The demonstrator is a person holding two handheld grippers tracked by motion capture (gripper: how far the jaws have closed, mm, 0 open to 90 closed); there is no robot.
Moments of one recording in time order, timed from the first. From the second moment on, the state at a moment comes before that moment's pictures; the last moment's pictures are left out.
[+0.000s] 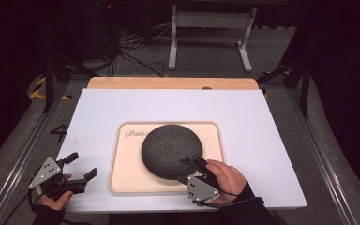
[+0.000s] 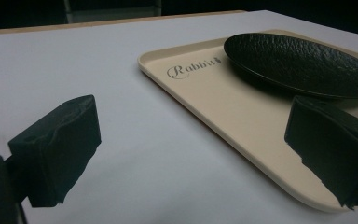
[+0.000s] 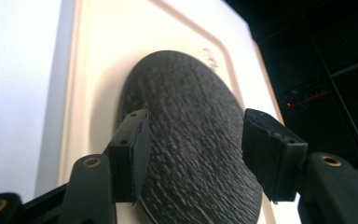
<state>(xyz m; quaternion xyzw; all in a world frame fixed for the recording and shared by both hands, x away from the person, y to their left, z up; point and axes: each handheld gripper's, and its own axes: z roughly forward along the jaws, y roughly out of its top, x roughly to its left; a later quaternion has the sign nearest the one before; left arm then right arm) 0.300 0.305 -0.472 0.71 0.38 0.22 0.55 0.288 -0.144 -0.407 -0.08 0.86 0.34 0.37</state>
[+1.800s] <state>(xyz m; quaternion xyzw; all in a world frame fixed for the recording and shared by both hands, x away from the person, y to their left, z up) 0.299 0.306 -0.472 0.71 0.37 0.22 0.55 0.324 -0.325 -0.421 0.29 0.72 0.56 0.31</state>
